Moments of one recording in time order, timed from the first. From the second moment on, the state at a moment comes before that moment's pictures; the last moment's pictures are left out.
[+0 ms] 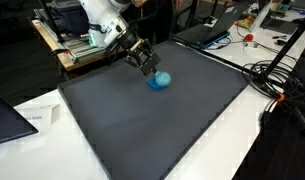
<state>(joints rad) -0.12 0.15 -0.01 -2.46 1.74 2.67 -1.70</state>
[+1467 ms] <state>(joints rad) -0.01 0.10 0.06 -2.45 2.14 2.96 -2.05</state>
